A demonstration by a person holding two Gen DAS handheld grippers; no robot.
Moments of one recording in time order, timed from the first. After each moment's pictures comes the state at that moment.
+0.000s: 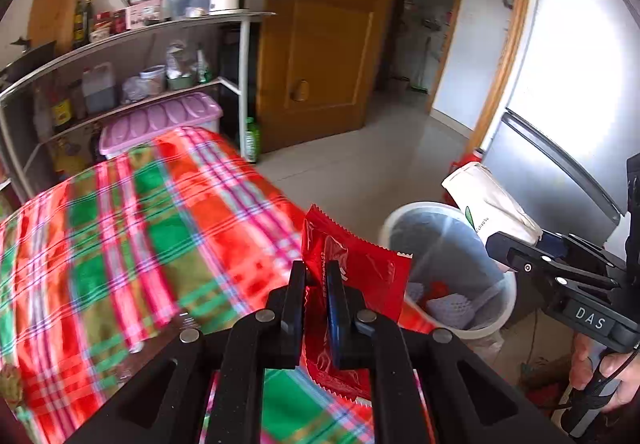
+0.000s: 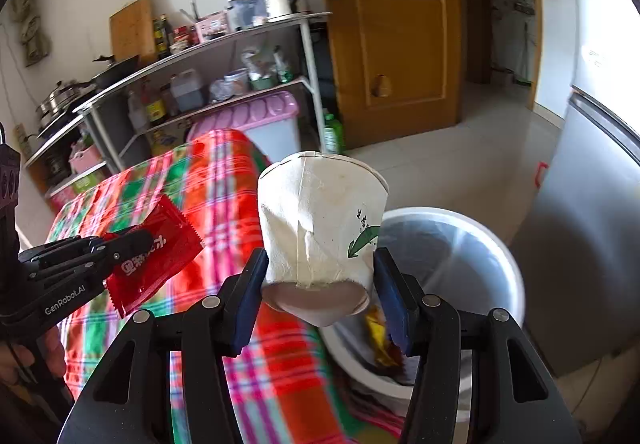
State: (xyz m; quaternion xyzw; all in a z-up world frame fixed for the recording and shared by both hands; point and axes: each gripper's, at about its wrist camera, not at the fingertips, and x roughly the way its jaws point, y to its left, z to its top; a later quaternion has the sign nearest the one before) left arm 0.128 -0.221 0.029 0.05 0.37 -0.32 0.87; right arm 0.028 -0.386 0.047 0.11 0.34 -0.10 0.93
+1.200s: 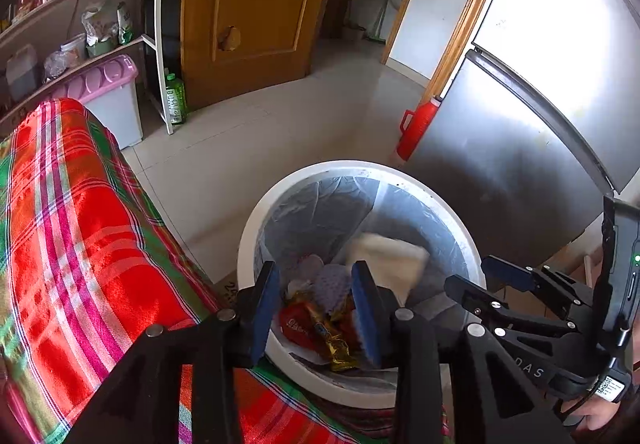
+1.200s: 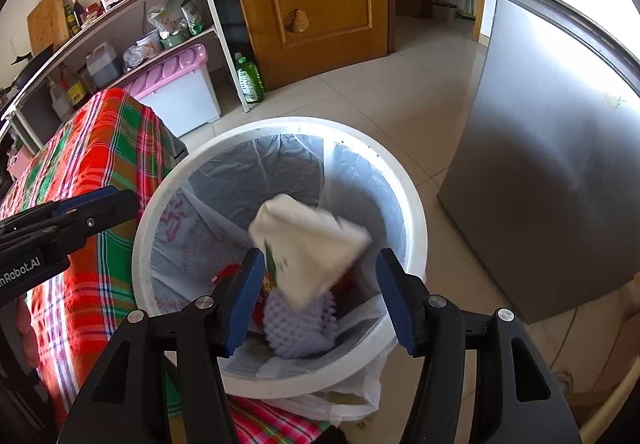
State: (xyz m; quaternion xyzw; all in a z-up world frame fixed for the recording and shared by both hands) left arm 0.138 -0.377 -0.041 0.07 0.44 -0.38 0.81; right arm 0.011 -0.512 -0.040 0.15 0.44 -0.18 0.87
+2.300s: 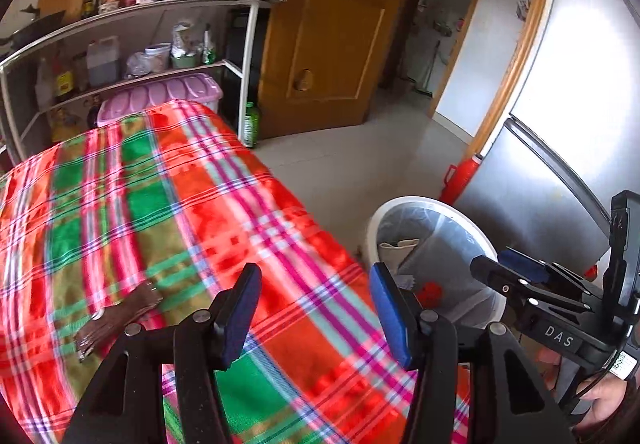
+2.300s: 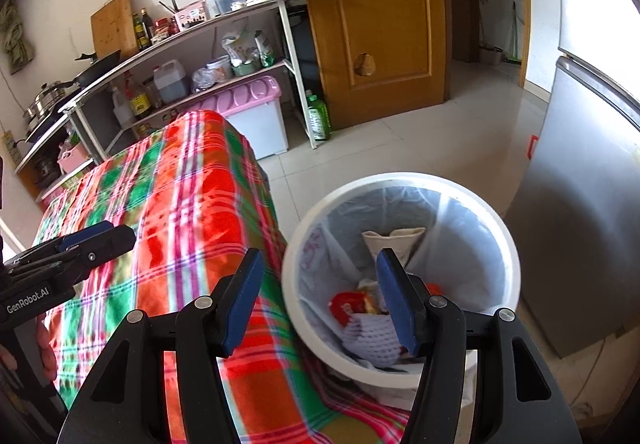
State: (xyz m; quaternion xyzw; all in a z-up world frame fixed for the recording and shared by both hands) left arm 0.121 -0.218 0.011 0.01 0.39 -0.30 0.87; right arm 0.024 -0.408 0.015 0.12 0.37 -0.10 0.92
